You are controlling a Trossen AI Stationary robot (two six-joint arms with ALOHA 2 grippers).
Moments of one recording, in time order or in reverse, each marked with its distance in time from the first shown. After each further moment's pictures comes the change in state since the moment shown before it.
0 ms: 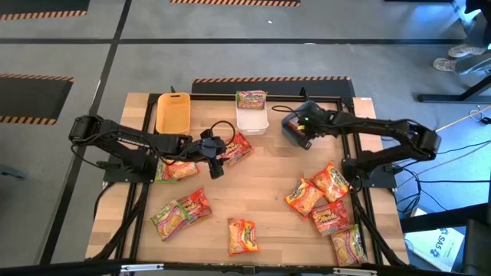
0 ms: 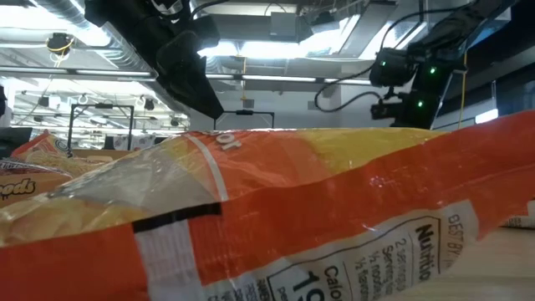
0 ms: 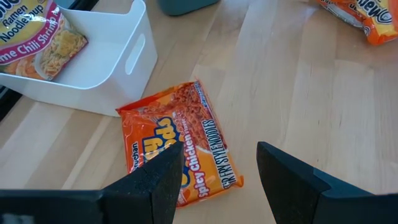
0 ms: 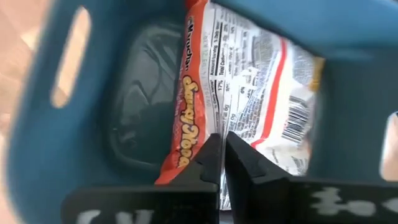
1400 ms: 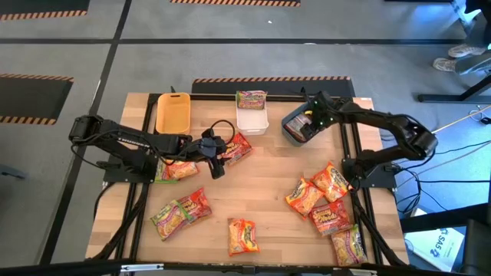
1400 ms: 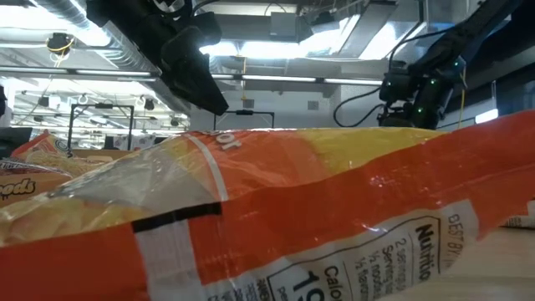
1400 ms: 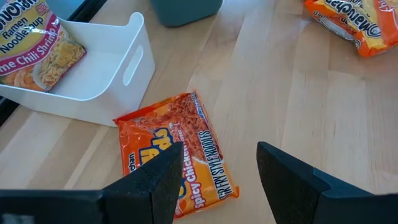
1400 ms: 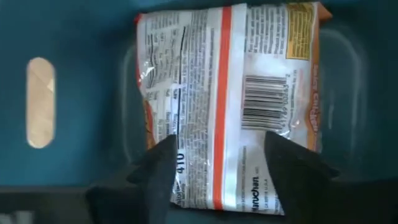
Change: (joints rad) left arm 0.000 0.000 0.000 0.037 0.005 0.006; right arm -0.298 0.073 0.004 0.031 -0.394 0.063
